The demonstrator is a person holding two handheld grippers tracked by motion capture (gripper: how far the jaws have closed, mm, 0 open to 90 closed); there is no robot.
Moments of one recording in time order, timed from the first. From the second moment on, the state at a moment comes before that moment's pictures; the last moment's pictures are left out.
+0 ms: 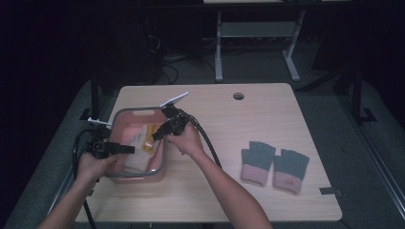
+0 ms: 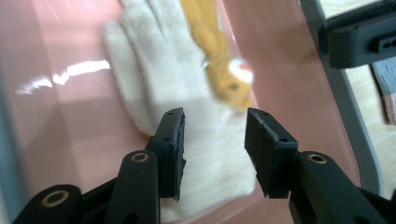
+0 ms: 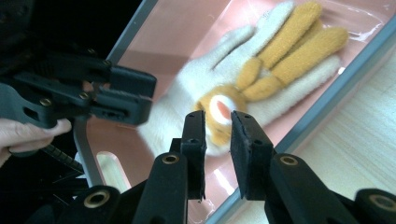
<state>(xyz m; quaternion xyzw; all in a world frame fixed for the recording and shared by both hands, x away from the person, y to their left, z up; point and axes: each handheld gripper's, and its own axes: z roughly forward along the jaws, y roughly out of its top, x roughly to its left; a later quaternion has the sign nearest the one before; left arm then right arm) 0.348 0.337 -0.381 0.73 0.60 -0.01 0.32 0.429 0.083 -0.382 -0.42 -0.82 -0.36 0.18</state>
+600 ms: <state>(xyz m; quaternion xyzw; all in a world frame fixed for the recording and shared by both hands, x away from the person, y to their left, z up) 0.351 0.320 -0.402 0.77 0.59 0.01 0.25 0.424 0.072 -0.373 -0.40 -0.81 -0.38 0.18</state>
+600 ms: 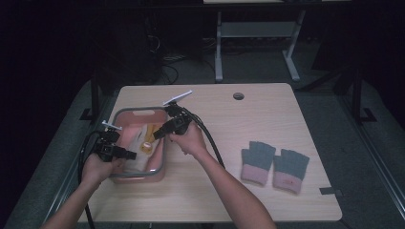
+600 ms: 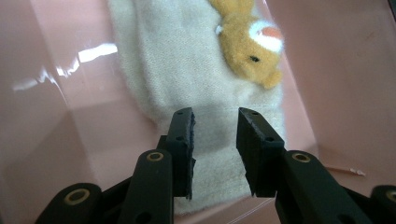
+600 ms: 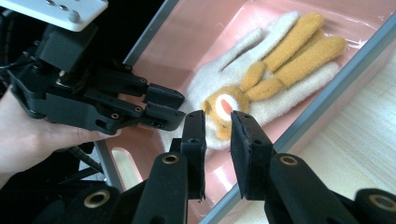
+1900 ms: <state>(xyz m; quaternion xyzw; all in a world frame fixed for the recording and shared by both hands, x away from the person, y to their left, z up) 0.346 0.318 -0.361 0.73 0.56 -0.01 0.38 0.421 0.028 -0.363 -0.42 -0.79 -0.41 0.18</state>
